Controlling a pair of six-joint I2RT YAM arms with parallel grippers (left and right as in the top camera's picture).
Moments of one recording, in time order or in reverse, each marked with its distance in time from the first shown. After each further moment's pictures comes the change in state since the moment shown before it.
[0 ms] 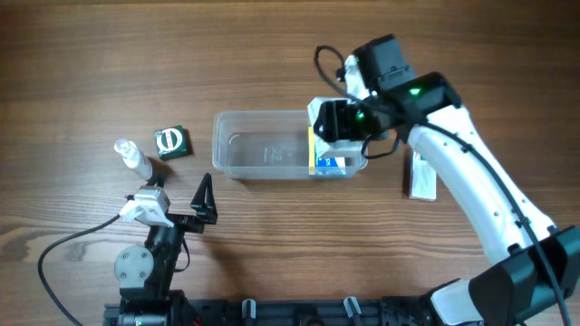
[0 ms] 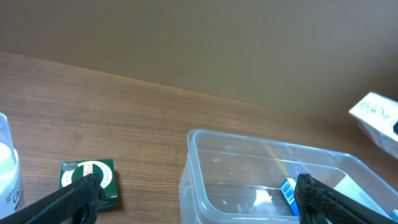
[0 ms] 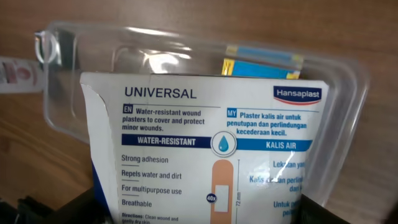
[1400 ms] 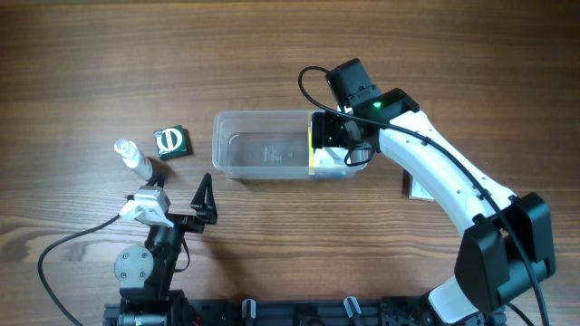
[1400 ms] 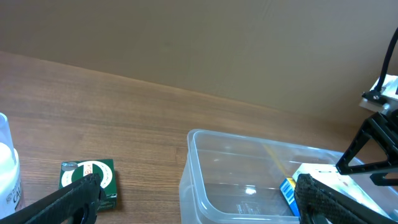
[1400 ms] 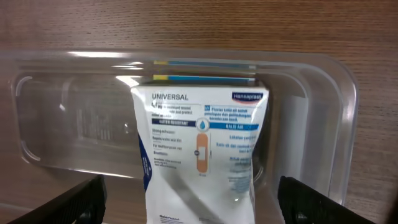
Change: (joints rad) left arm 0.000 0.000 0.000 0.000 0.000 0.000; right arm 0.050 0.095 -0.148 0.194 0.225 0.134
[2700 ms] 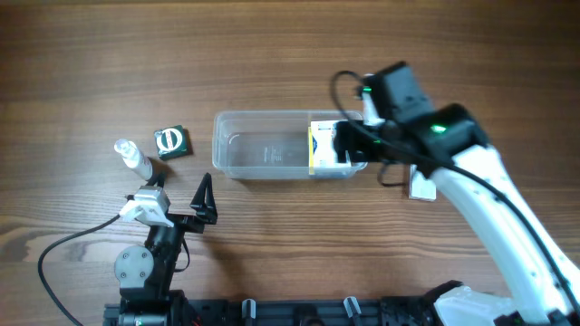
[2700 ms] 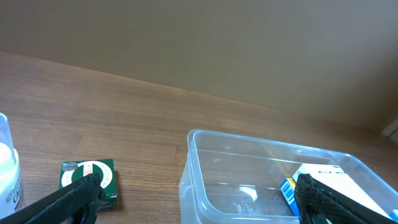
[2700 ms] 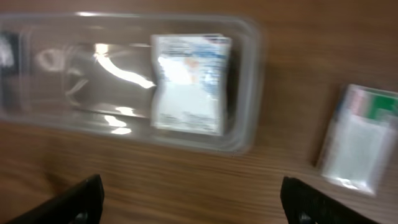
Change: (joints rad) left arm 0.000 0.000 0.000 0.000 0.000 0.000; right arm -0.043 -0.319 0.048 -0.309 -0.014 -0.069
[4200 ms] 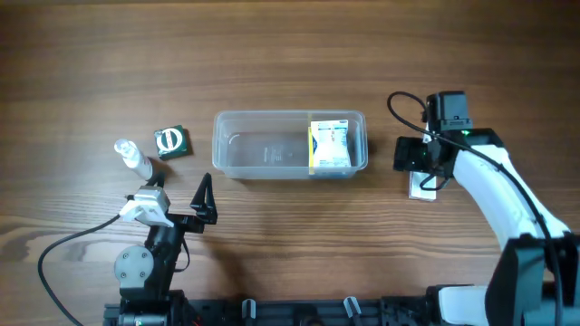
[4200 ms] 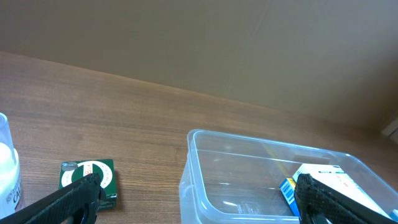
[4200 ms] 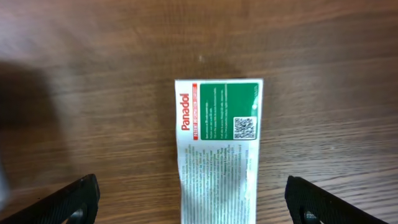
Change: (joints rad) left arm 0.000 0.000 0.000 0.000 0.000 0.000; right arm -0.393 0.132 -0.454 0.440 0.148 -0.215
